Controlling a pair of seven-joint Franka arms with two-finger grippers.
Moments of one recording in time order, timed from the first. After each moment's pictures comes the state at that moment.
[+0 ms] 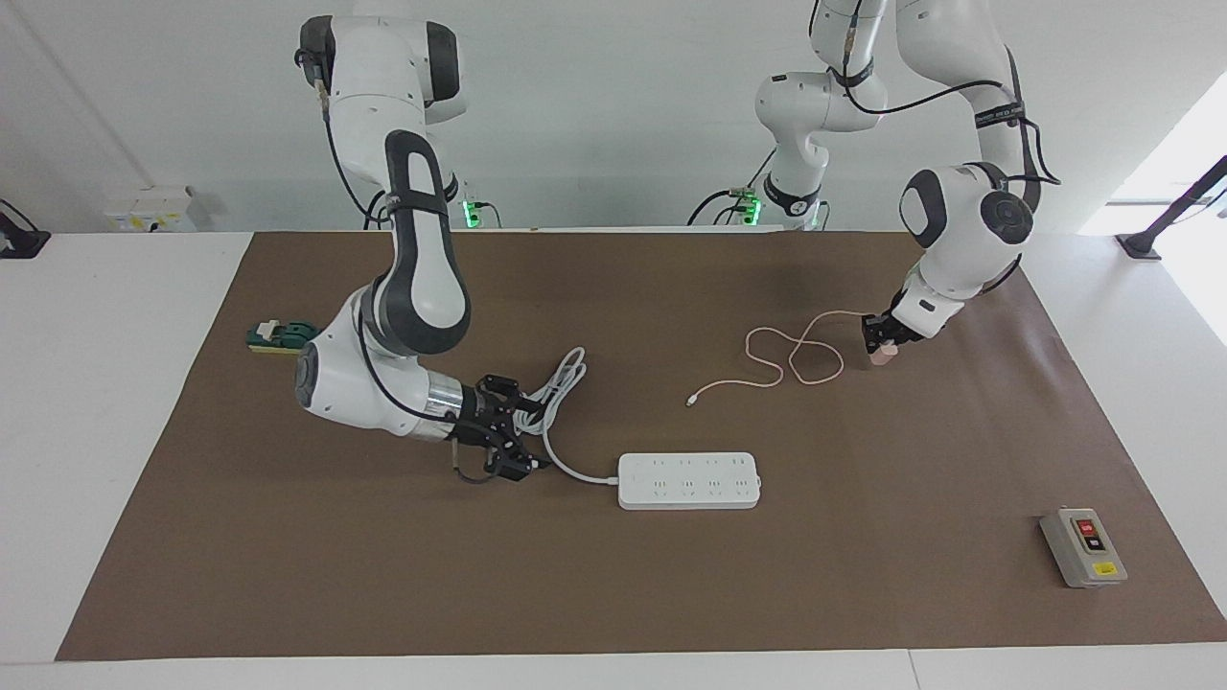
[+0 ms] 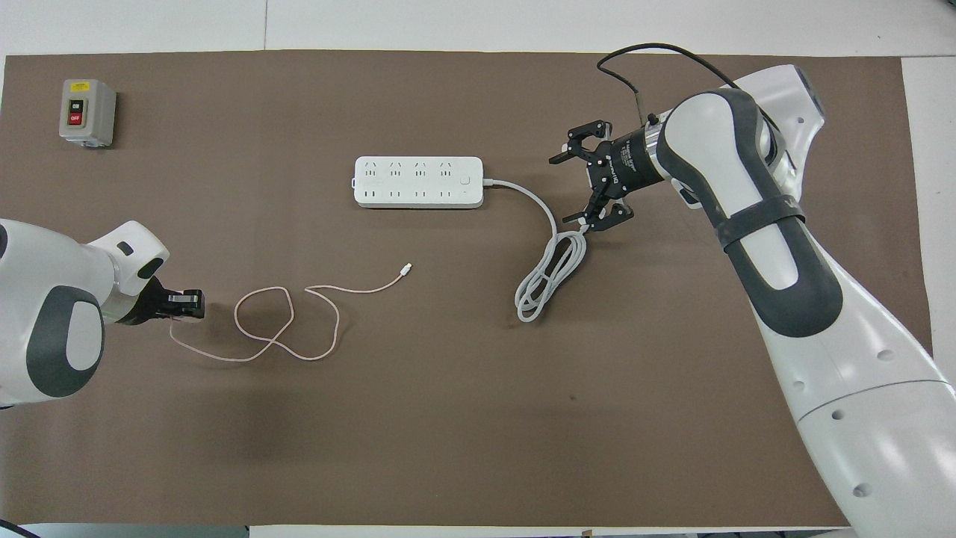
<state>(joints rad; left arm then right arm) -0.12 0.00 0.14 -2.31 -0.04 2.19 0.06 0.36 0.57 -0.30 -1.52 0.93 1.84 1.08</state>
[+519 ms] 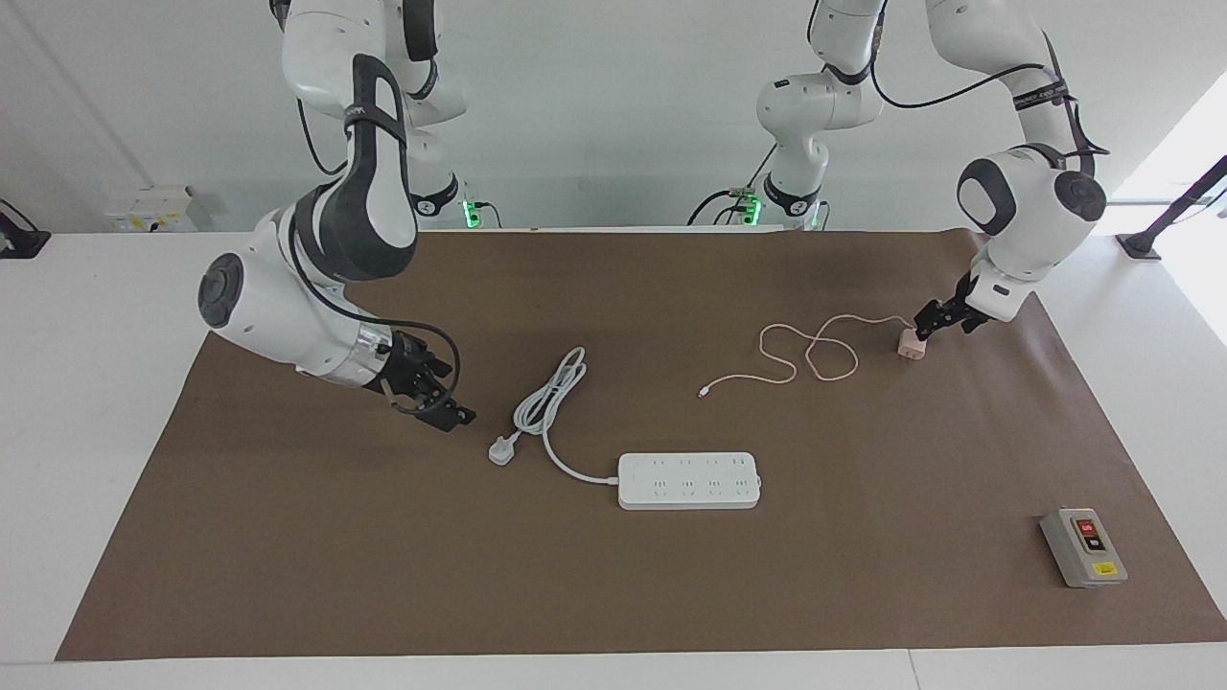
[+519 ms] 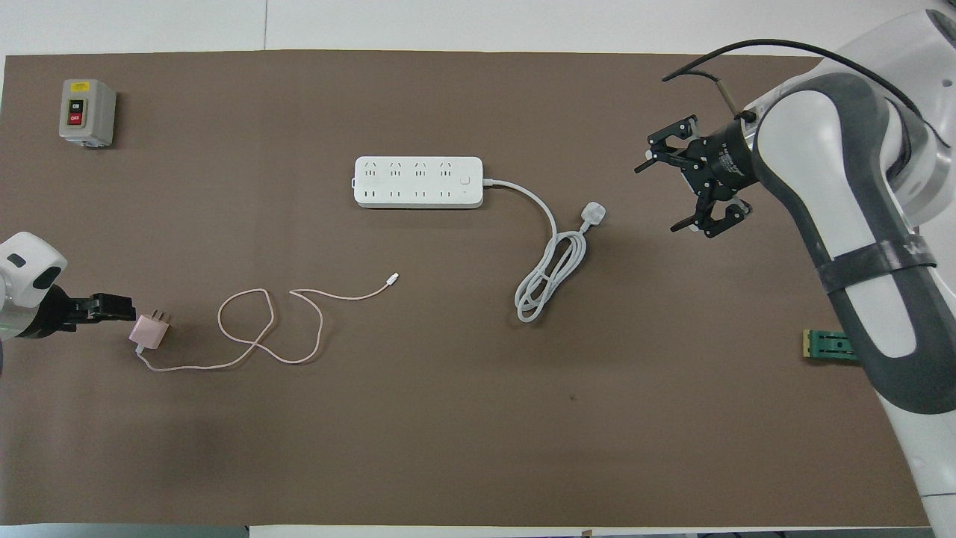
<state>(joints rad) 0.09 -0.02 0.15 -2.27 0.02 2.19 0.13 0.32 0.38 -0.34 -1.54 0.56 1.69 0.83</state>
